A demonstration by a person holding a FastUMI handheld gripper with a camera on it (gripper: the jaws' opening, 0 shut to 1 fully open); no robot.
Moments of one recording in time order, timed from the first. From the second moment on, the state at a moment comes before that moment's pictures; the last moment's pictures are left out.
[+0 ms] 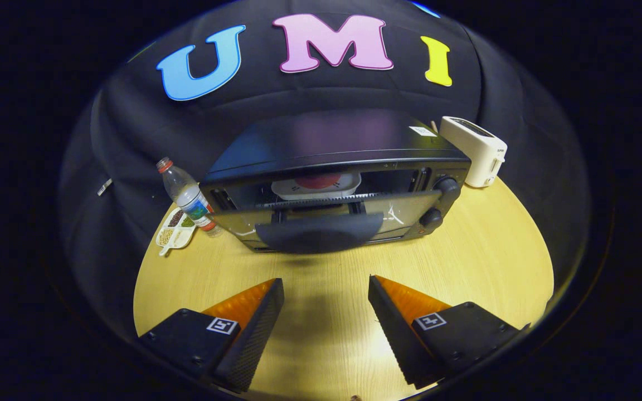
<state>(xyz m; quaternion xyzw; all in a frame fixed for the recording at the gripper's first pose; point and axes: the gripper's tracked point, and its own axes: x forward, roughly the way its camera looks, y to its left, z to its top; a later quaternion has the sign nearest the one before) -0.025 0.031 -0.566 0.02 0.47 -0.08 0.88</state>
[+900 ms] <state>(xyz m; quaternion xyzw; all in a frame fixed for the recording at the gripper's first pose) 0.027 -0.060 -0.376 0.04 0.30 -0.03 0.95</state>
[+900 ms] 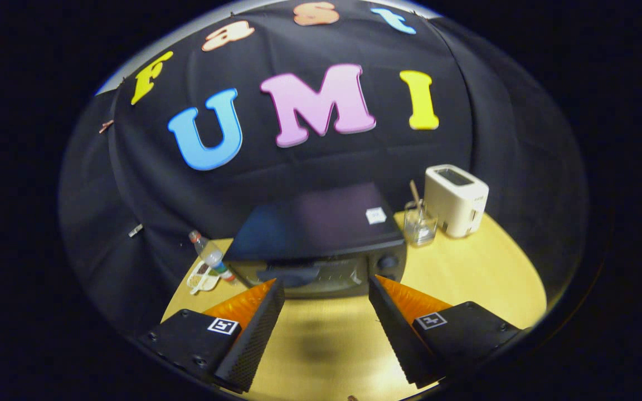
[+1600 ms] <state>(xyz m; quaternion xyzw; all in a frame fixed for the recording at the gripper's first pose) 0.041 -0.119 -0.110 0.00 0.07 -0.01 1.00</state>
